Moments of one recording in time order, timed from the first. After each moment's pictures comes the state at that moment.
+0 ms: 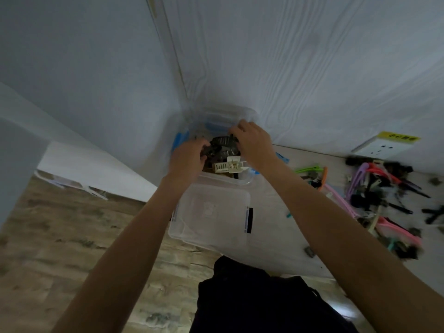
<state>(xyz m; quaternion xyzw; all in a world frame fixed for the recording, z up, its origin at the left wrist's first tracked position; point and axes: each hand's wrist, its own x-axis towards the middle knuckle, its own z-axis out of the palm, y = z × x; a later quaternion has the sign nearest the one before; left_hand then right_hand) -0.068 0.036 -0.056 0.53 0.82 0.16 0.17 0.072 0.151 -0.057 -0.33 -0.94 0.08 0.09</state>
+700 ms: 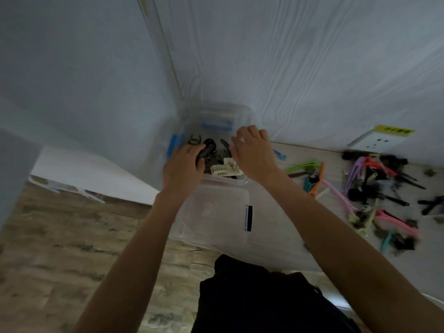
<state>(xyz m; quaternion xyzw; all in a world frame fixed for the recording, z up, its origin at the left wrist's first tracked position) -0.057 0.014 -0.056 0.52 0.83 0.16 0.14 0.088 0.128 -0.063 -0.37 -0.93 -0.01 0.05</state>
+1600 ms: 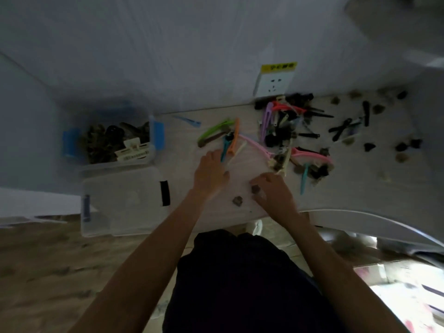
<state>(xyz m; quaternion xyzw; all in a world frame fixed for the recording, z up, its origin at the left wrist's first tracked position) 0.188 0.058 -0.124 0.61 0.72 0.06 0.31 0.378 0.029 -0.127 -0.57 -0.77 0.28 0.01</state>
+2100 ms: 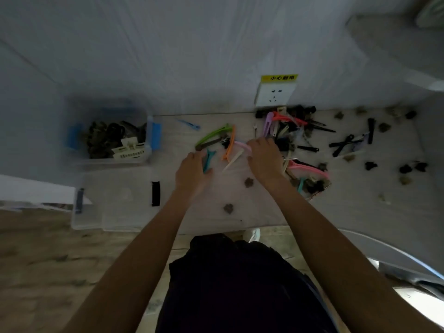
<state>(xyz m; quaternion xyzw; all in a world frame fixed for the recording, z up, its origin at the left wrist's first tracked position) 0.168 0.063 -0.134 0.54 0.80 0.09 0.25 0.346 0.134 -0.110 -0.57 -0.81 0.15 0.01</state>
